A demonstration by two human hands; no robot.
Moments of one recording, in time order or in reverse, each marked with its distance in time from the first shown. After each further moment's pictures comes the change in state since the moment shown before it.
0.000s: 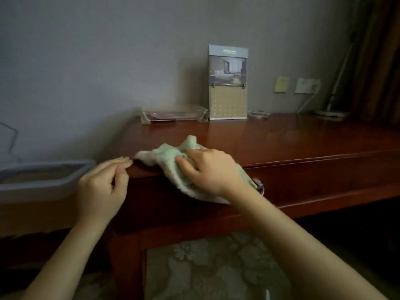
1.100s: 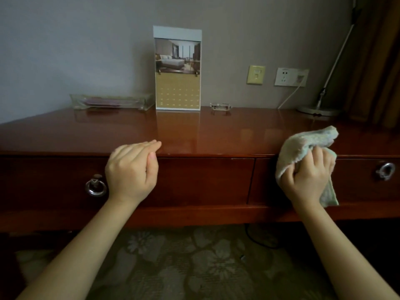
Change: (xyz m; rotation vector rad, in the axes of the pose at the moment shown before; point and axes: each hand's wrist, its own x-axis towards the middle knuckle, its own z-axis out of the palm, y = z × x) left_hand -0.002 0.288 0.215 0.244 -0.011 0.158; right_hand -0.151 0.463 -0.039 -0.166 0.901 0.148
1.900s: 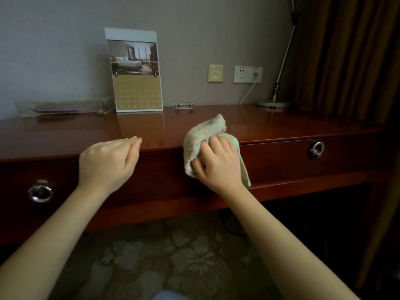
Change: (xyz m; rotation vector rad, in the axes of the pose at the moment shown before) left_hand 0.025 0.040 0.009 0.061 -0.175 0.097; right_hand 0.006 -0.067 -0.006 0.165 -0.185 -0.263
